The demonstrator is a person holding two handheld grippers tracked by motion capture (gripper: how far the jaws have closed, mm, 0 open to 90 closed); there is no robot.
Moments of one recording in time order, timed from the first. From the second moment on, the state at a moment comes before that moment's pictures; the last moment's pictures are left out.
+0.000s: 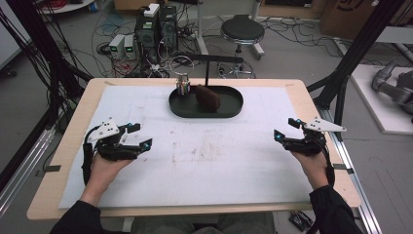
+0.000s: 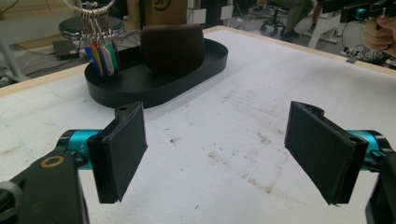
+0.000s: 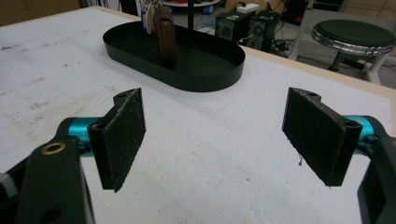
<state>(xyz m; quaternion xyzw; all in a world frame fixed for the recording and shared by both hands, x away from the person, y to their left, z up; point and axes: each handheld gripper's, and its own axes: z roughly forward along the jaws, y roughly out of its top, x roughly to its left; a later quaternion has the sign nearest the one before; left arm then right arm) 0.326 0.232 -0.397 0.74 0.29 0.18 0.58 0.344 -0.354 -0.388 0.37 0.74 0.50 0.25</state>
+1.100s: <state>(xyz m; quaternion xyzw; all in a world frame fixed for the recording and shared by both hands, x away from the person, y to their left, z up) 0.314 0.241 -0.394 0.74 0.28 0.21 0.57 0.352 -0.353 -0.392 0.38 0.74 0.49 0.26</state>
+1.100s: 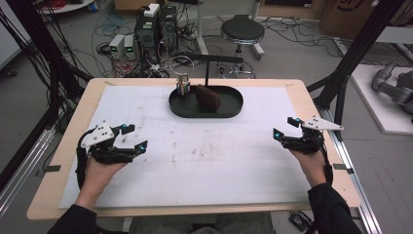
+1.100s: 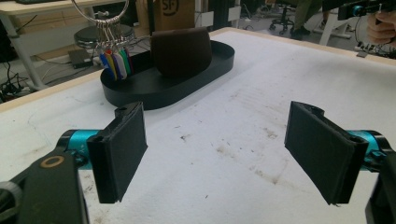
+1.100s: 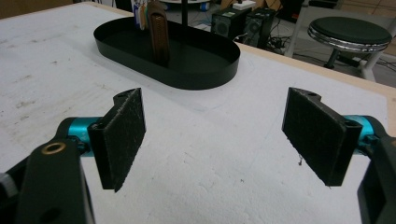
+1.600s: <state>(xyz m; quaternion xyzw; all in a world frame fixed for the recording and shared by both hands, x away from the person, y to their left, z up) 0.314 0.242 -0.395 0.74 0.29 0.21 0.57 0.353 -0.352 -0.393 0.38 0.75 0.49 0.25</state>
